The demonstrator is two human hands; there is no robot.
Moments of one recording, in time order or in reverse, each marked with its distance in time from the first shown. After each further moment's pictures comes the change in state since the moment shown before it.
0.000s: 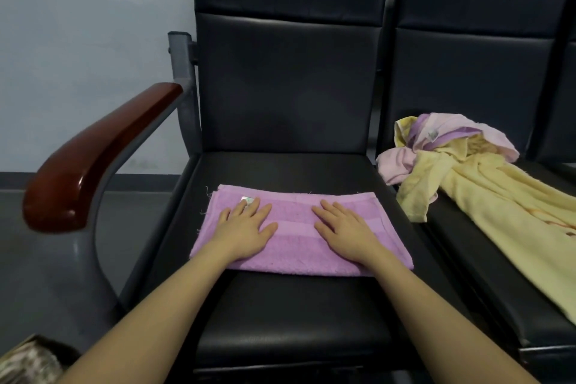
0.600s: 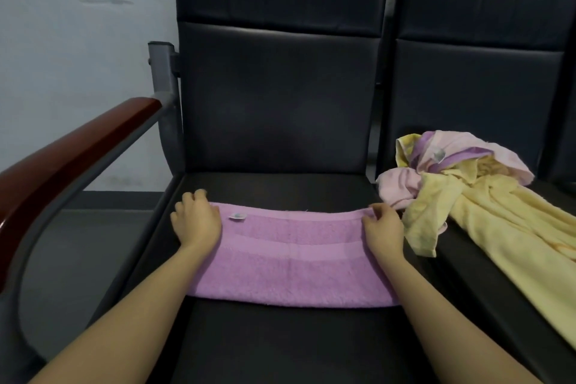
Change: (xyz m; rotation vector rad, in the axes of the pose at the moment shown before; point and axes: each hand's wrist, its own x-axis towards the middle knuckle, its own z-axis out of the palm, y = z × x) left_hand 0.088 -0.041 -0.014 -0.287 0.617 -0.483; right_hand 0.062 0.067 -0.017 0.591 0.616 0.524
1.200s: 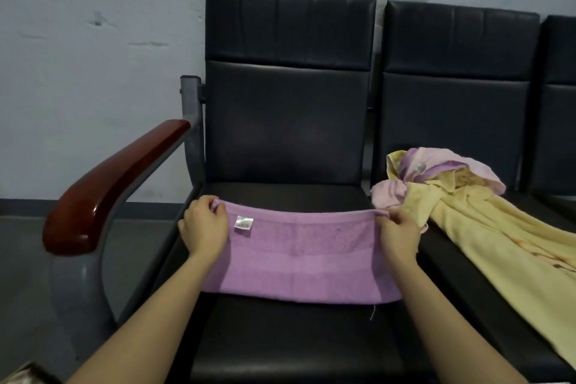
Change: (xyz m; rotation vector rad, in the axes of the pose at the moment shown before) left_hand -0.067 0.000 -0.074 -0.419 0.208 -0.020; right_hand -0.062 -0.028 -0.074 0.442 0.076 0.021
